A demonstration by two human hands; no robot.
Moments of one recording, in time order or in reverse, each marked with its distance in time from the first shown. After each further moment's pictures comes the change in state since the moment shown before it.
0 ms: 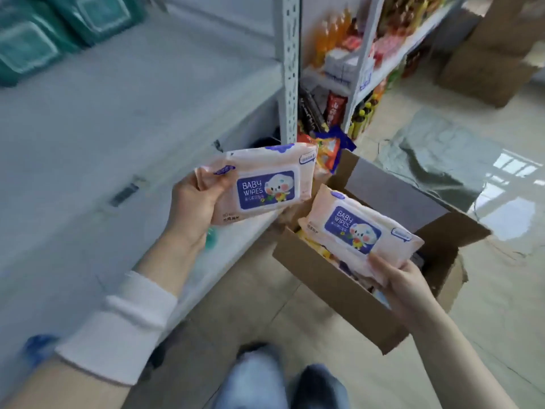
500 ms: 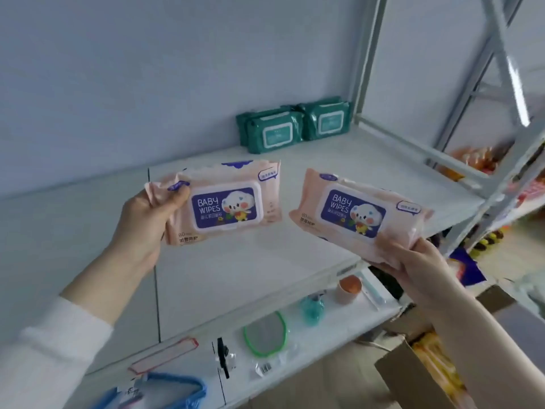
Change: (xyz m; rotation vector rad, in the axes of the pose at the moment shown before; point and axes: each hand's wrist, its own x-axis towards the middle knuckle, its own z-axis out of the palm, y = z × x) left_hand -0.004 0.128 -0.371 -0.080 0.421 0.245; right_hand 0.000 -0.059 0.370 -0.166 -0.443 -0.165
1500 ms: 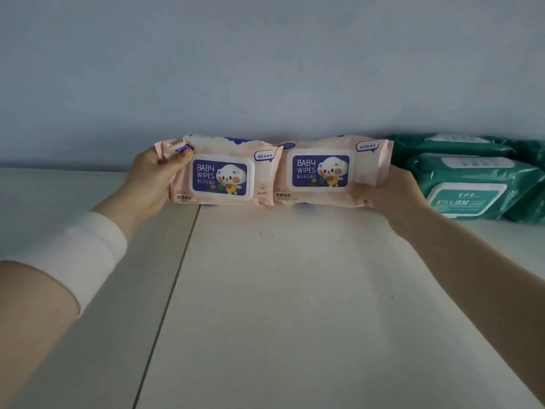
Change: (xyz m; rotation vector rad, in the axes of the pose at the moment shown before) left_hand 0.308 -0.114 -0.138 0.100 0.275 -0.080; right_hand 0.397 0.042 0.294 -0.693 -0.325 -0.120
